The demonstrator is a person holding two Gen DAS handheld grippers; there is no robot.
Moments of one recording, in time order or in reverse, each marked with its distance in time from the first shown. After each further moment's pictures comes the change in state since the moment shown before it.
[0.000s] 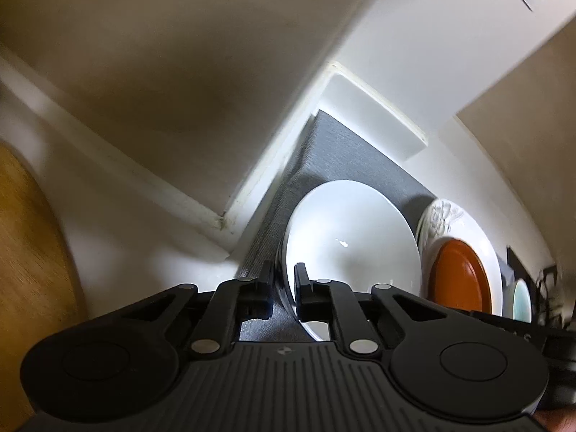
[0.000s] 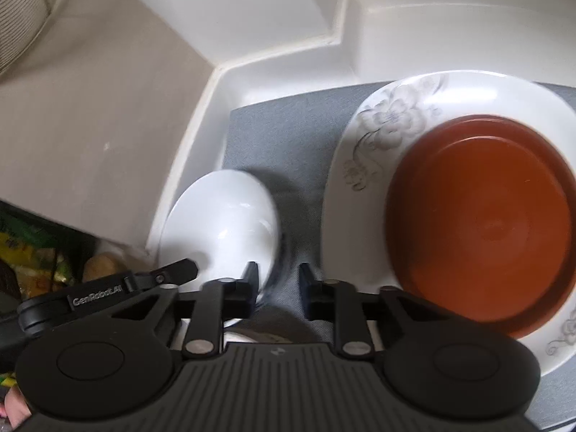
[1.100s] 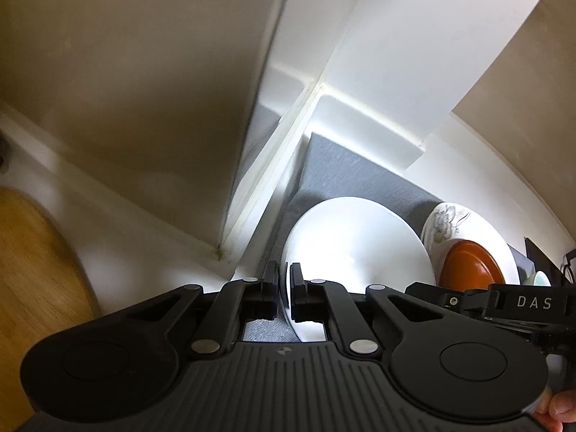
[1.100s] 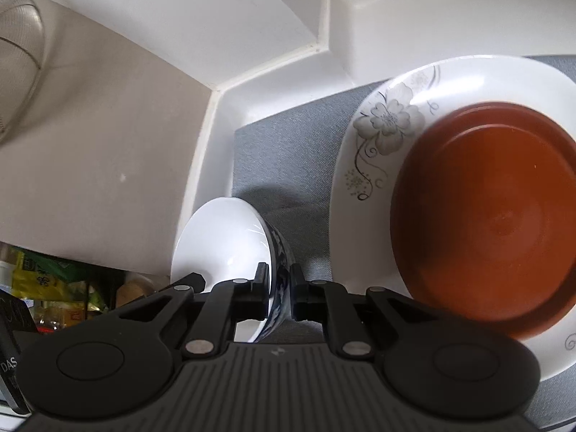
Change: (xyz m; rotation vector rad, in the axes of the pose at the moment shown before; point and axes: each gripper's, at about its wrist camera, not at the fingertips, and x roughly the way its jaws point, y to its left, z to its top) left arm 0.000 -0.032 0.007 0.091 -0.067 0.085; right arm -0.007 -0.016 0.010 0.126 -0.026 0.093
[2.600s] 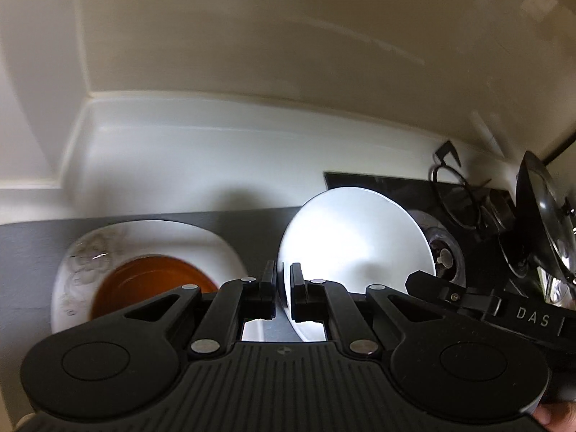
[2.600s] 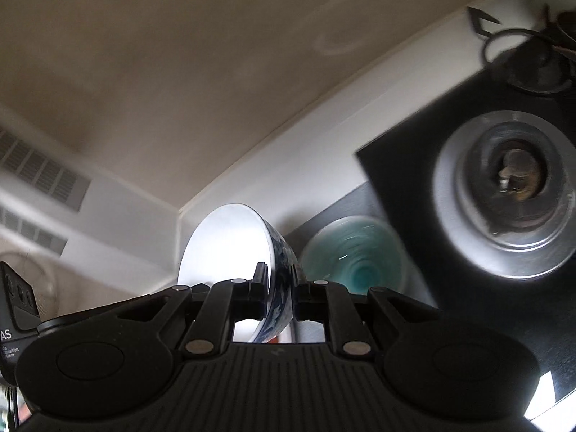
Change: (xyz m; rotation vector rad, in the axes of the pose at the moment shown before) left arm 0.010 -0.313 -0.011 0.440 0.166 -0.278; right arm -0.267 -0.189 0.005 0.282 -0.480 -0.113
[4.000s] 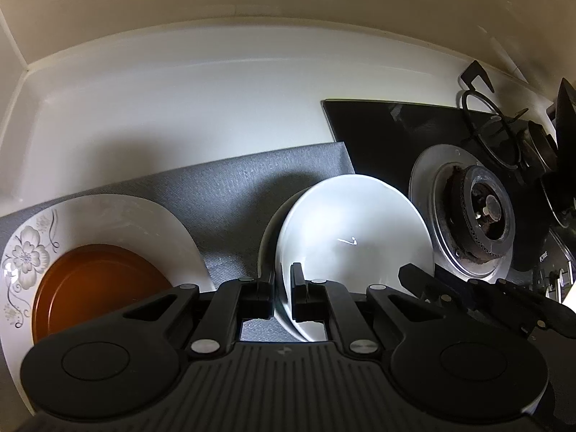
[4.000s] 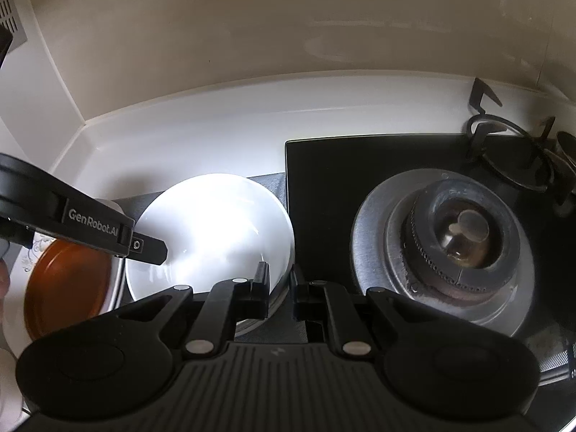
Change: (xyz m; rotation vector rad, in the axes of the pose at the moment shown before) left arm 0.098 -0.032 -0.004 0.098 0.174 0.081; right arm 0.062 -0.024 -0.040 -0.482 -0.021 -0.341
